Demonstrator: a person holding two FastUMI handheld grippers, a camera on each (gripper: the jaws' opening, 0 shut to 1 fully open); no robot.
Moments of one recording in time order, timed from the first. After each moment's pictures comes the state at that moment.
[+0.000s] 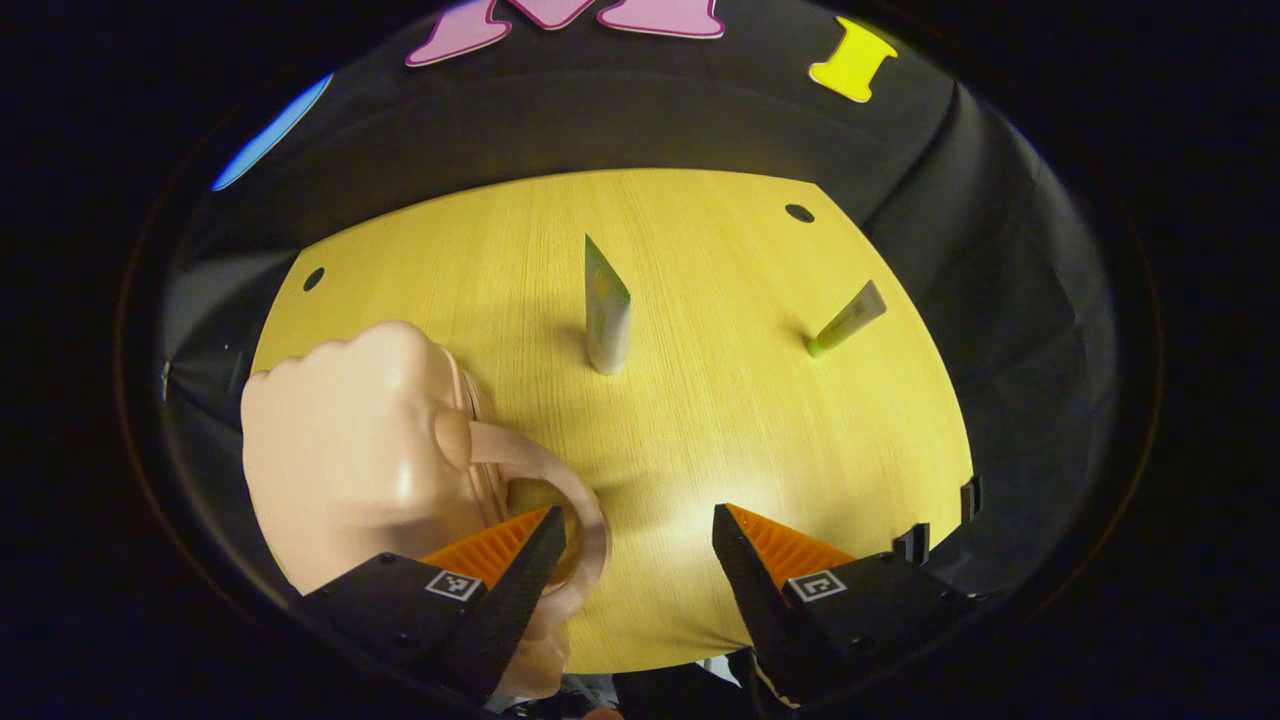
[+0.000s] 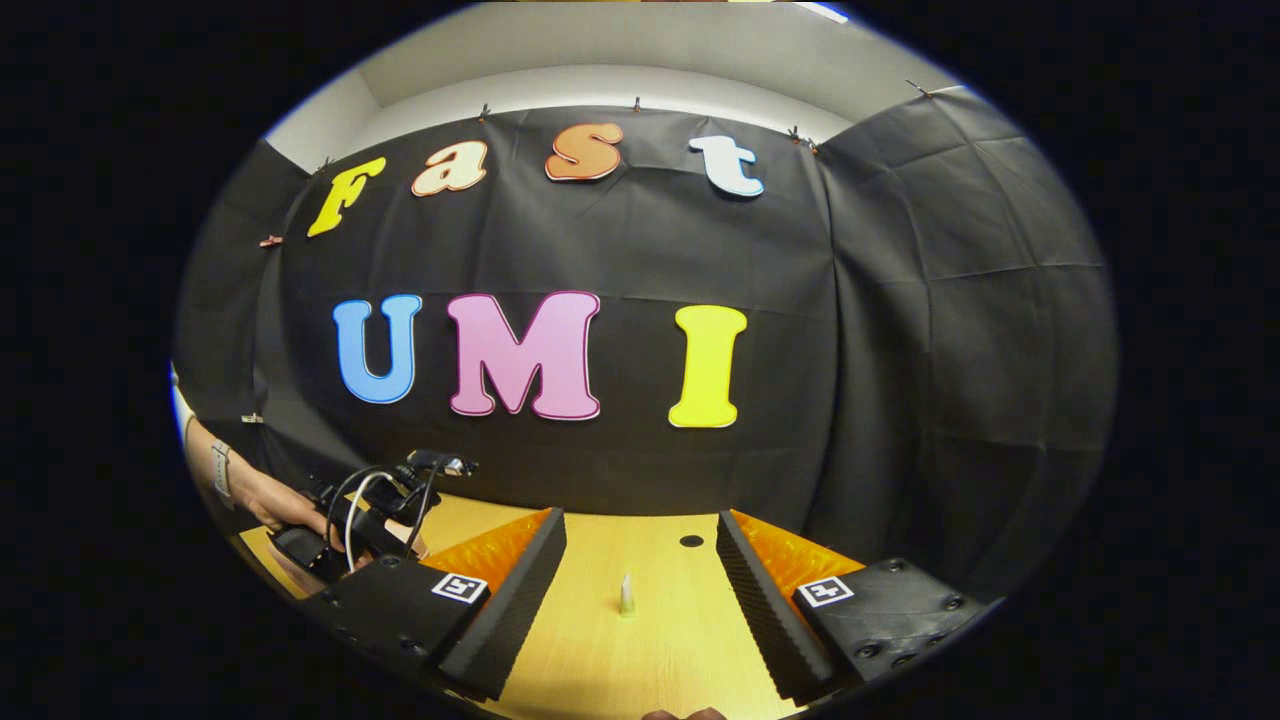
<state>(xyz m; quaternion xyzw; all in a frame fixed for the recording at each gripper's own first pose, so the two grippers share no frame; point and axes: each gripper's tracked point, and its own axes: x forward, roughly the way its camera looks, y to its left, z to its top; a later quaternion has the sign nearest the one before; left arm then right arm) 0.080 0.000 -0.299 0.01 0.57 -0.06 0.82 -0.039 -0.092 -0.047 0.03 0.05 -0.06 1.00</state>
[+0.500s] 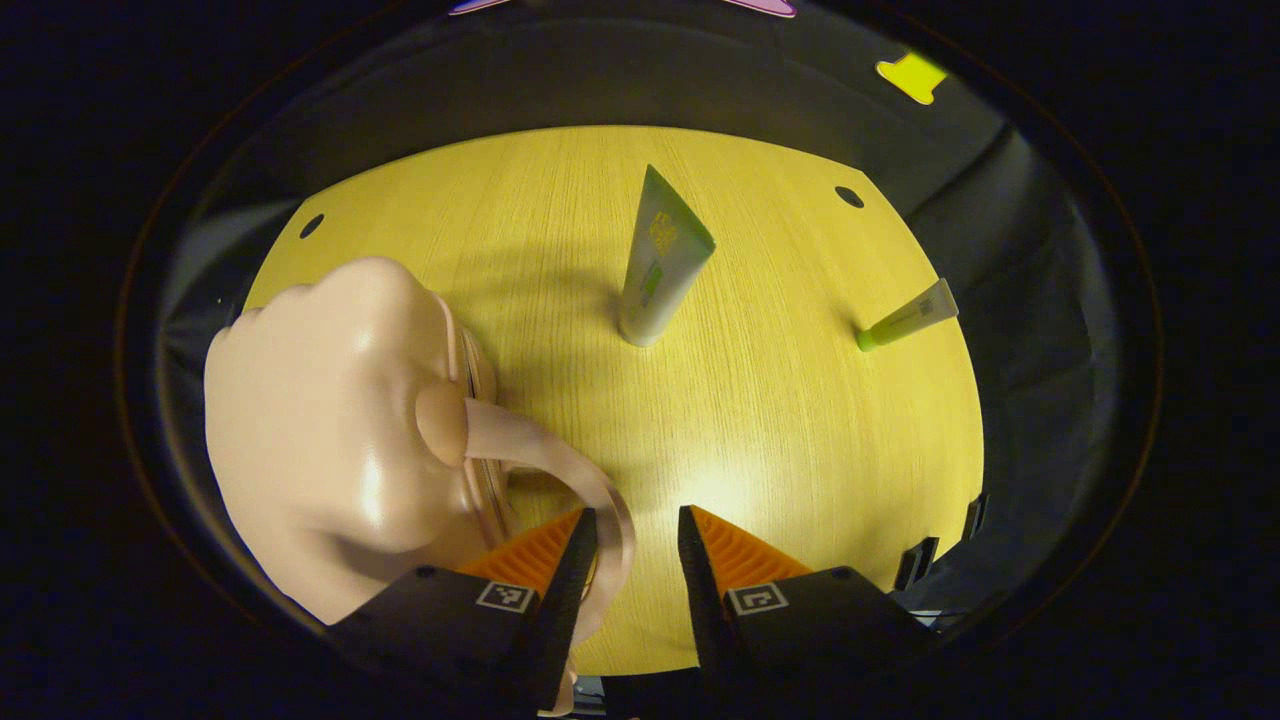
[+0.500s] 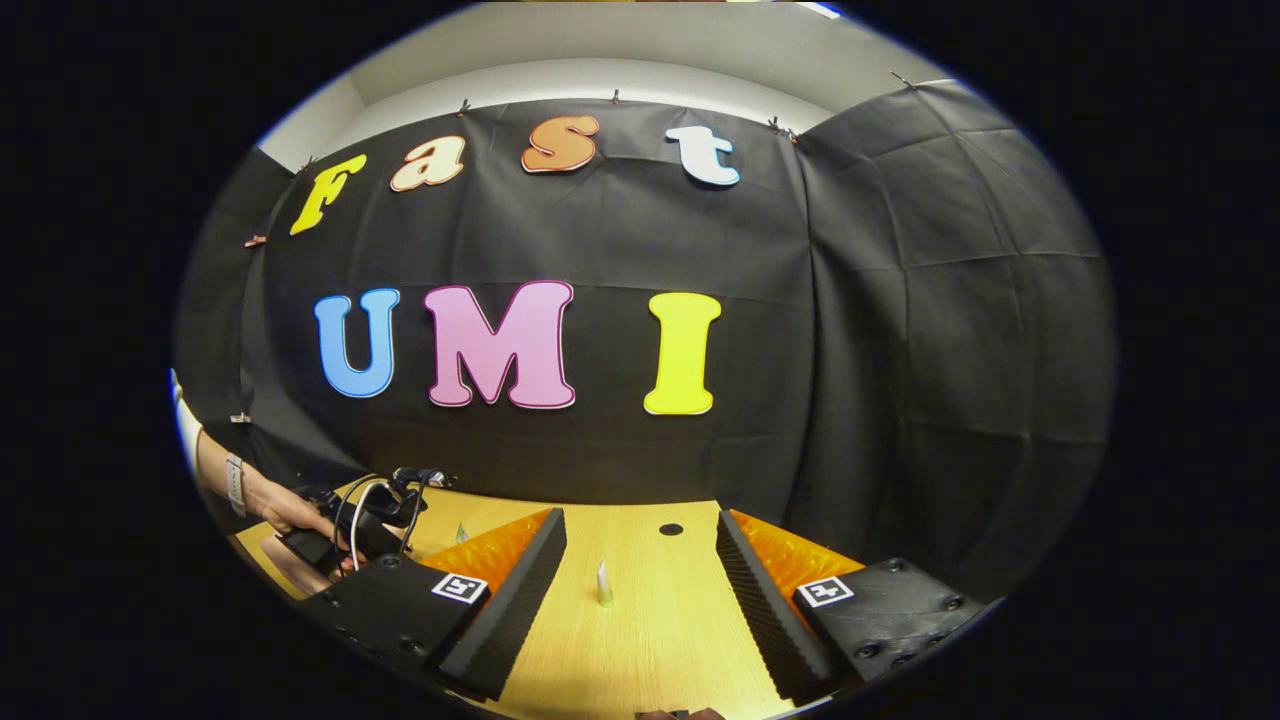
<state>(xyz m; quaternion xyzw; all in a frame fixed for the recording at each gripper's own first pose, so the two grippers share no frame) 0.085 0.023 -0.333 -0.03 0.60 -0.03 0.80 -0.046 -0.113 -0.060 0.05 0.07 -0.07 0.99</state>
